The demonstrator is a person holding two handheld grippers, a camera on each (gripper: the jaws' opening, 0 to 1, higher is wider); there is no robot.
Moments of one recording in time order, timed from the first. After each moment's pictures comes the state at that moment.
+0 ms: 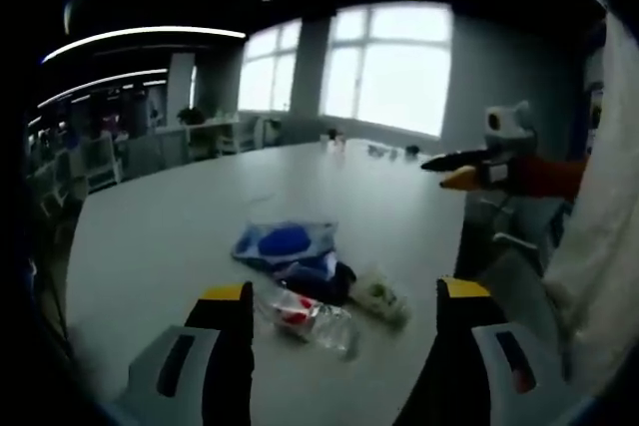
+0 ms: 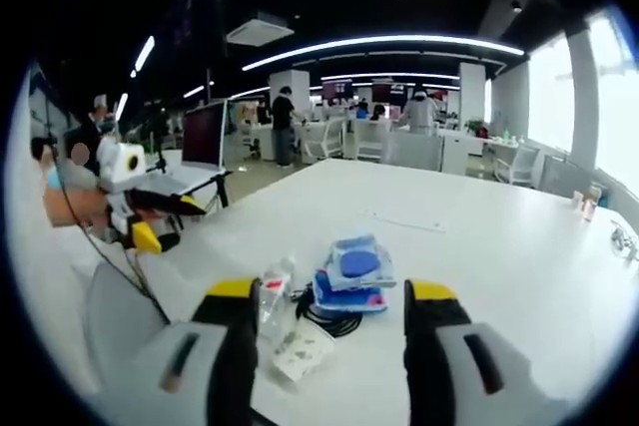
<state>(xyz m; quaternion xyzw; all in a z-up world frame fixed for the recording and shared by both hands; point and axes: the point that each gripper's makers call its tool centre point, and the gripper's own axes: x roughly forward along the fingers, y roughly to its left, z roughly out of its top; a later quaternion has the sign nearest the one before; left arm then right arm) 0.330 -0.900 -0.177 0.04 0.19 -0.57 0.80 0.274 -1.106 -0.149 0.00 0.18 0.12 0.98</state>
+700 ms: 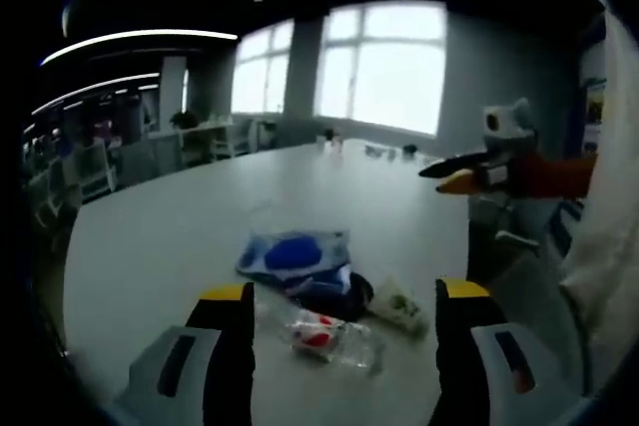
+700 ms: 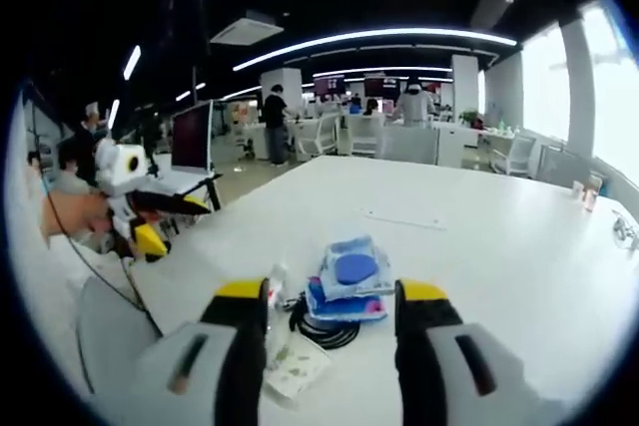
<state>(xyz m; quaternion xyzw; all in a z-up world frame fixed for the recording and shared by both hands) 0.368 -0.917 -0.178 0.05 0.18 -0.59 0.79 0.306 -1.108 -0.158 0.02 0.20 0.11 0.97</state>
